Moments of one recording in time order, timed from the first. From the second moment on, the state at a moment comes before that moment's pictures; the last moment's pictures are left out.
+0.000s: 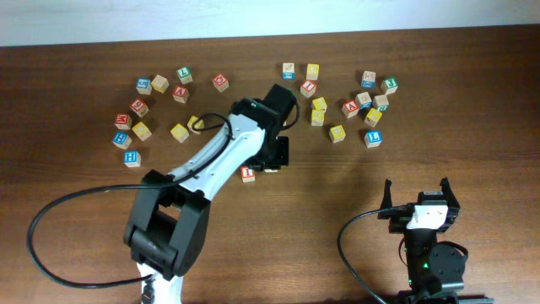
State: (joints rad) left arm -0.58 2.05 1.62 -1.01 0.04 -0.50; right arm 0.01 0.02 0.01 -0.07 0.11 -0.13
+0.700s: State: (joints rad) left arm -0.61 2.05 1.47 -0.85 -0.07 -0.60; right arm 0.01 0.02 0.01 -0.07 0.11 -0.13
